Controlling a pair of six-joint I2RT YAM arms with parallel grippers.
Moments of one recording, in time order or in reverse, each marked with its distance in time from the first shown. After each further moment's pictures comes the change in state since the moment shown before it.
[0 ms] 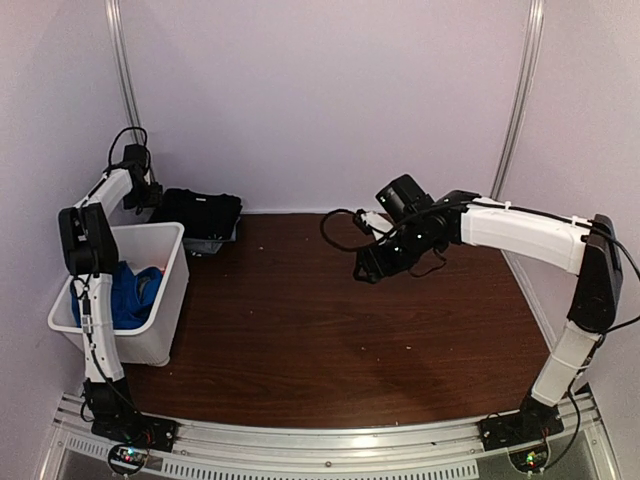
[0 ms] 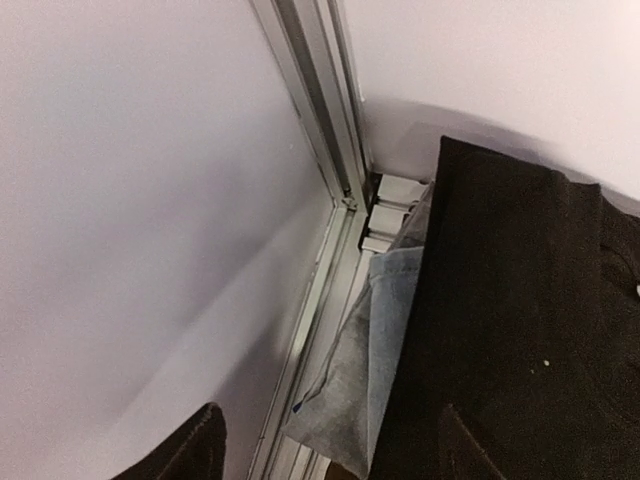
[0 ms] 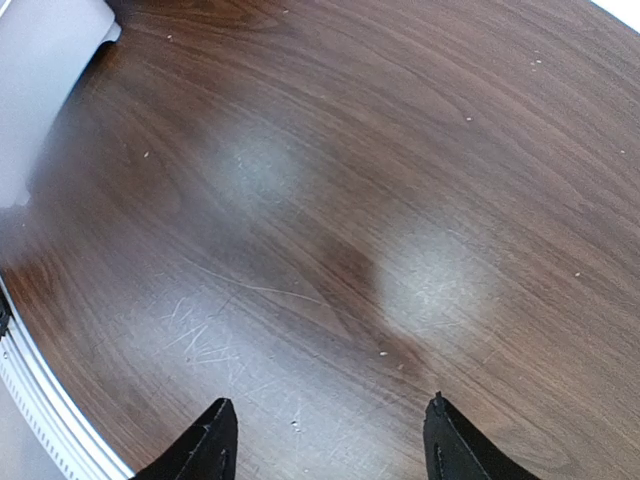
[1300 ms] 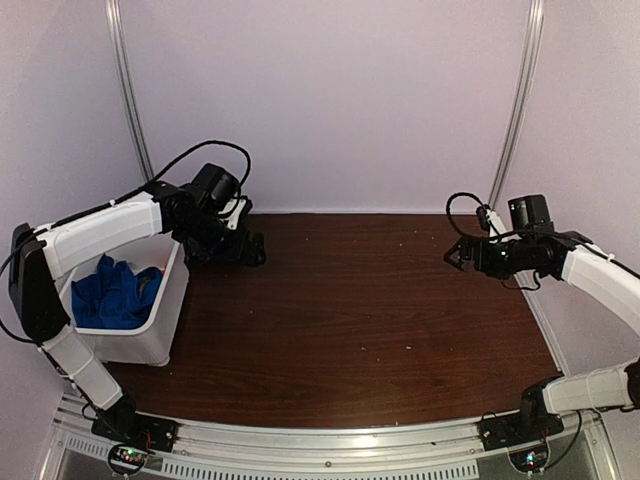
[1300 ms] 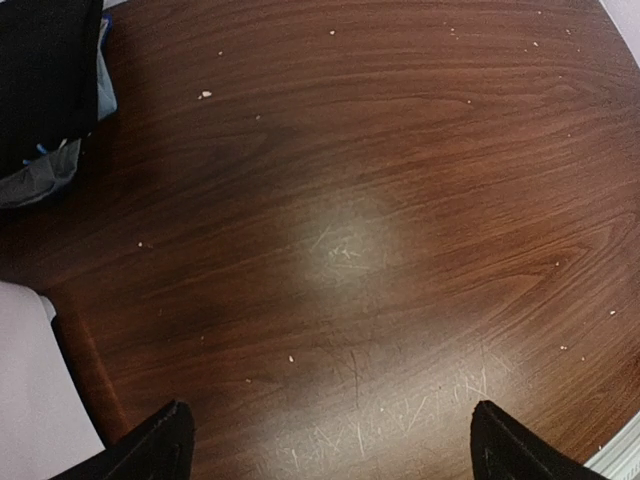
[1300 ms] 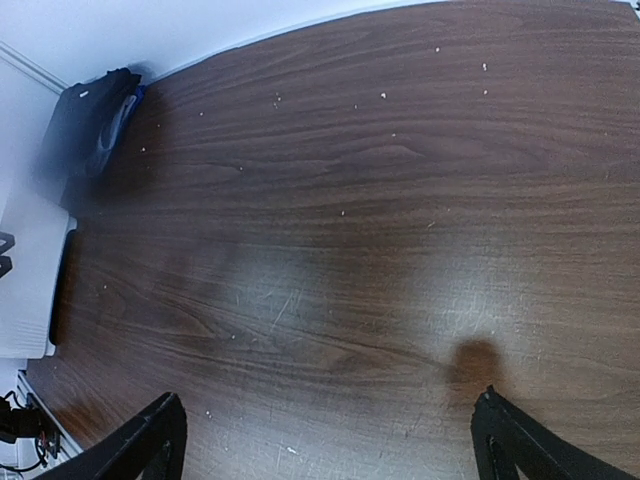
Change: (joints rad) left arm -0.748 -0.795 -0.904 -0.072 0.209 -0.320; right arm -0.547 -0.578 -0.559 0.211 -0.188 0.106
